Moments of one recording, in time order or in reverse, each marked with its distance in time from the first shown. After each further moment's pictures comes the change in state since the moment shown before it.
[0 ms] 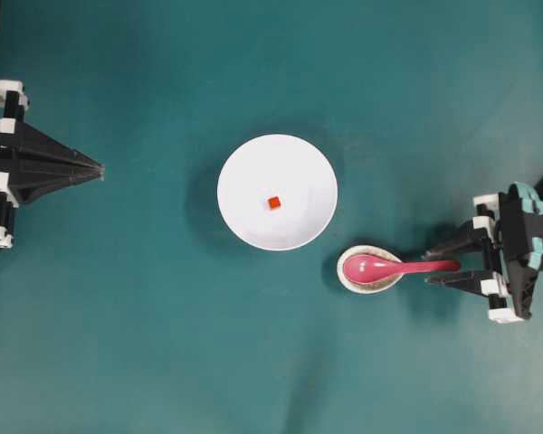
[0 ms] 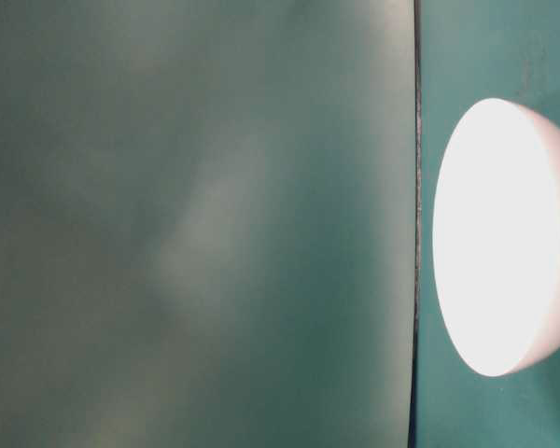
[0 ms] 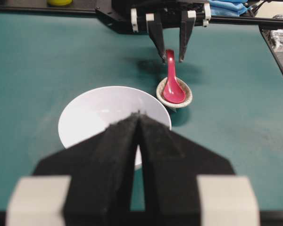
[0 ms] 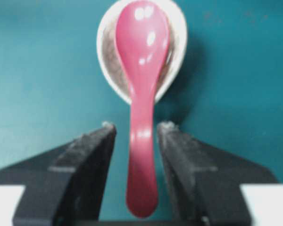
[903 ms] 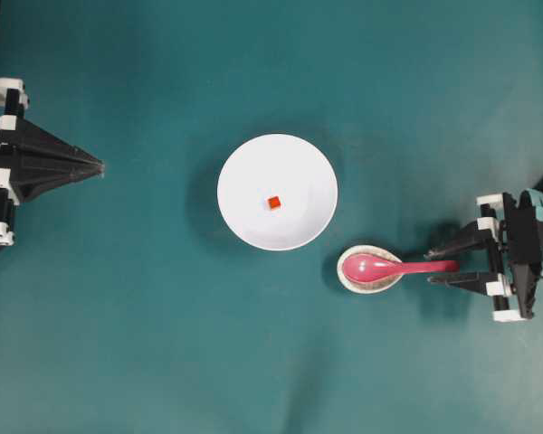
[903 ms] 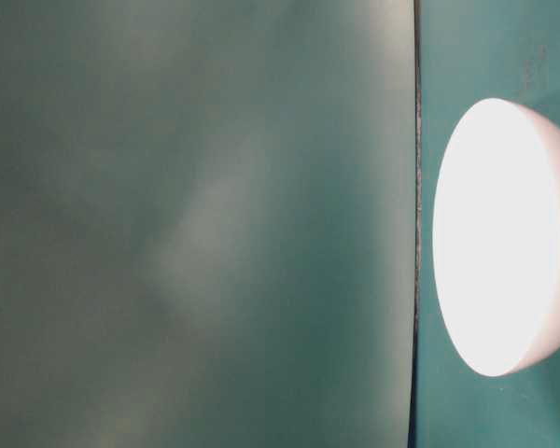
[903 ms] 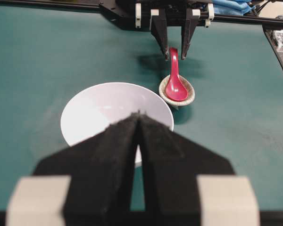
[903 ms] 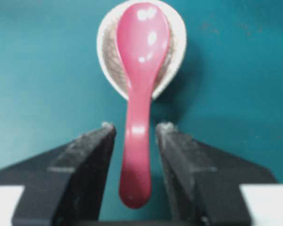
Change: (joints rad) left arm 0.014 0.000 0.000 0.000 0.011 -0.014; right arm 0.060 0.104 0.021 0.017 -0.144 -0.003
